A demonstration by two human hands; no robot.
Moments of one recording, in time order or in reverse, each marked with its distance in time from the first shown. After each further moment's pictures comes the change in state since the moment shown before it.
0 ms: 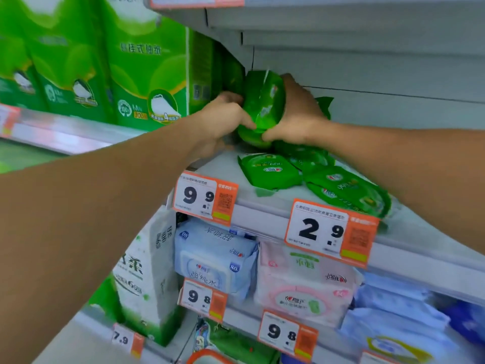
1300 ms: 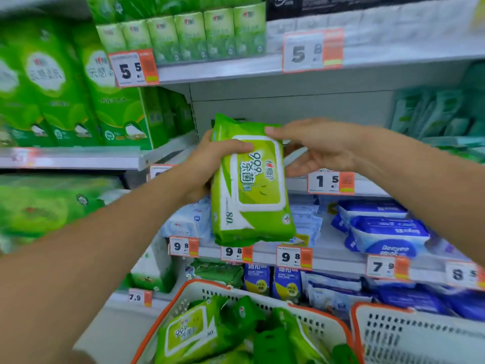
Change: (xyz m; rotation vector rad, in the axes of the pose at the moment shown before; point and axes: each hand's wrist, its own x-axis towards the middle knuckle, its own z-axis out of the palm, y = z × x) left_hand -0.254 0.065 0.102 -0.178 -0.328 -0.045; right_hand -0.273 -0.051 -0.235 0.784 -0.357 0.565
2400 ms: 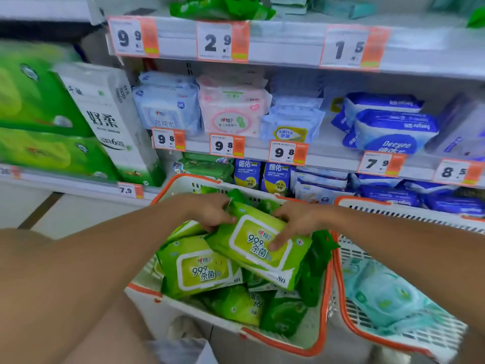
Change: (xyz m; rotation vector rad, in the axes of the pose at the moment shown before) left_hand -0.084 -0.259 -0.007 0.854 -0.579 -0.725; right_hand -0.052 0.312 0.095 -0.593 -0.643 0.470
